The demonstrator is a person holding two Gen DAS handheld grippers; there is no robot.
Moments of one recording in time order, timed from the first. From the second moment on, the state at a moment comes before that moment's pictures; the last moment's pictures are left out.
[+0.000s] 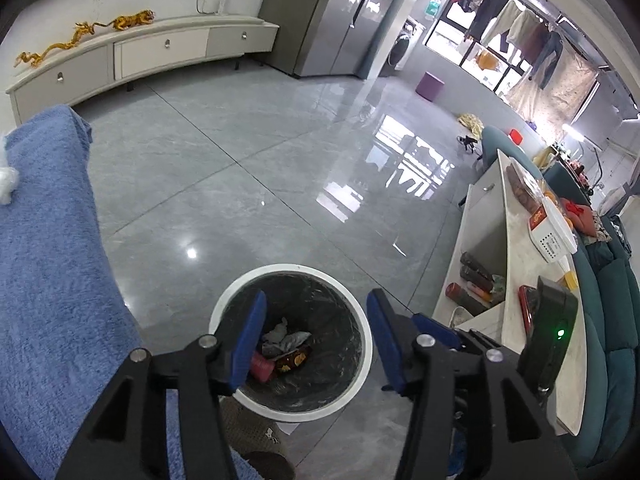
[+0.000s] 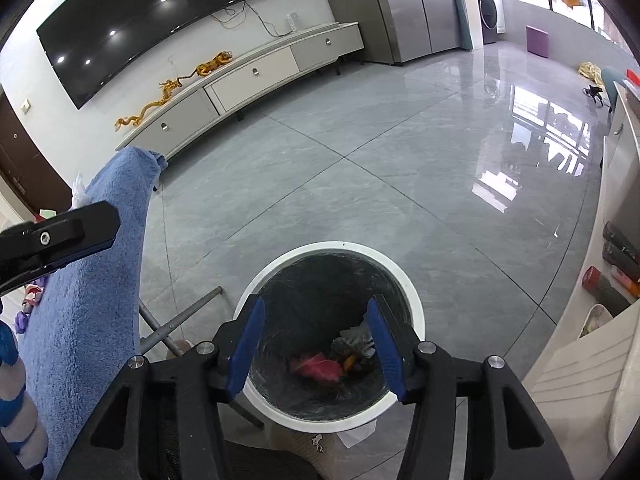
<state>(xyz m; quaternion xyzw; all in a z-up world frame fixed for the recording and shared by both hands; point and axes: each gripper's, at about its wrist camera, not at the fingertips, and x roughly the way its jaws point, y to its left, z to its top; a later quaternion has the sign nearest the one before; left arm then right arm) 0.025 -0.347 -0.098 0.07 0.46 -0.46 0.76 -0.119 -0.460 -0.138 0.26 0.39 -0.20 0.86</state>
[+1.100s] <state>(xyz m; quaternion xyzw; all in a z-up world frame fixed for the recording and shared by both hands) 0.033 -0.075 -0.013 -0.03 0.34 -0.32 0.88 -0.083 -0.322 0.002 0.13 0.30 -0.10 0.94</state>
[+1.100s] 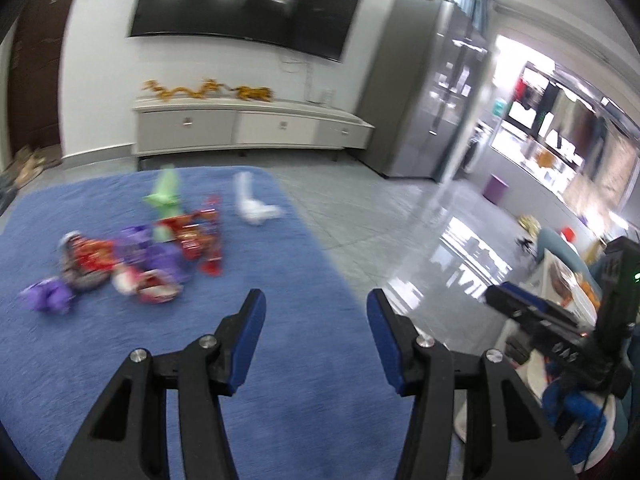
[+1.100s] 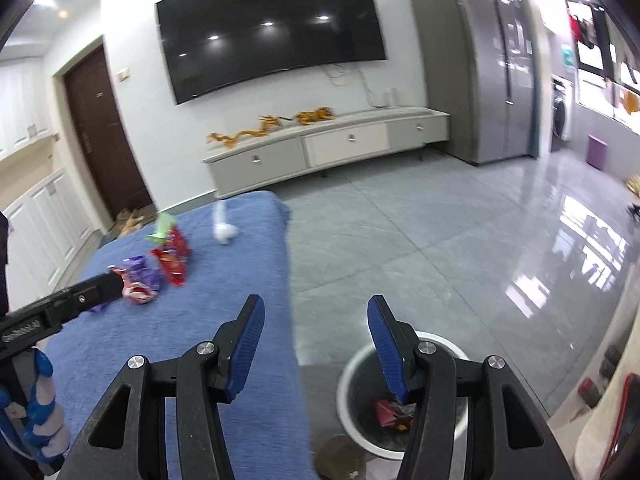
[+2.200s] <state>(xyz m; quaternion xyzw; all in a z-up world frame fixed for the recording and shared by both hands) 0.226 -0.027 -0.091 0.02 0.42 -0.25 0.87 0.177 -0.214 -0.072 0.11 0.38 0.16 0.91</state>
